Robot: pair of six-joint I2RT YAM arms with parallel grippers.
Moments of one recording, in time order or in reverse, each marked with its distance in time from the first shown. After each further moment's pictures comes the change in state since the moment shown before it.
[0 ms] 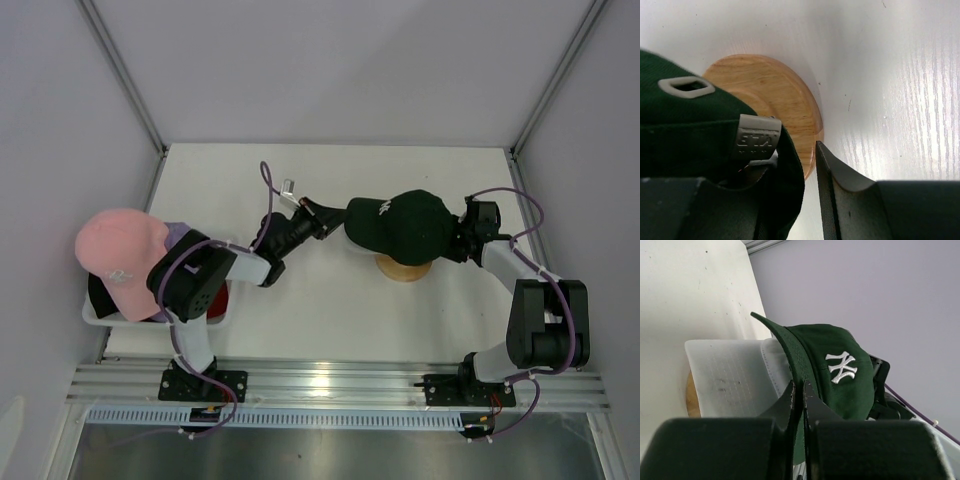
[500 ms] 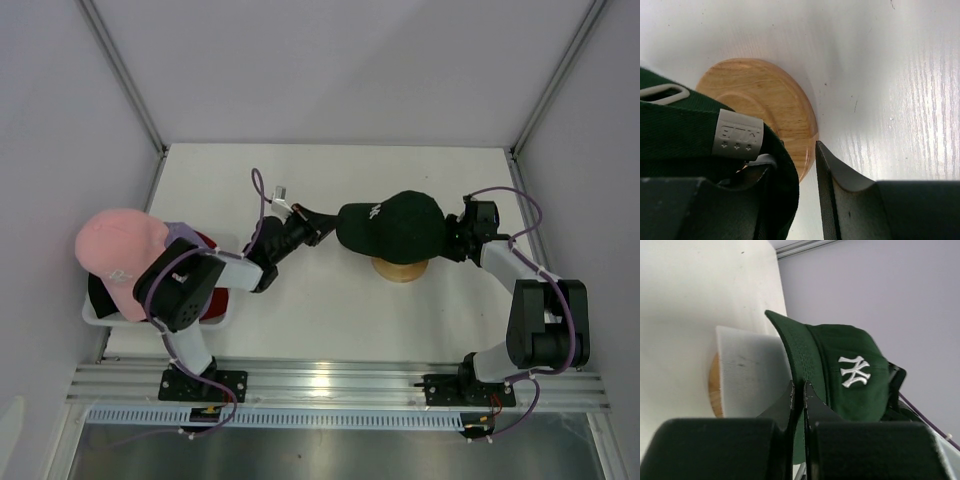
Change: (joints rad) left arm 0.014 -0.144 -0.106 -0.134 -0.064 0.019; right arm 0.010 0.000 0.000 0.005 -0.003 0.000
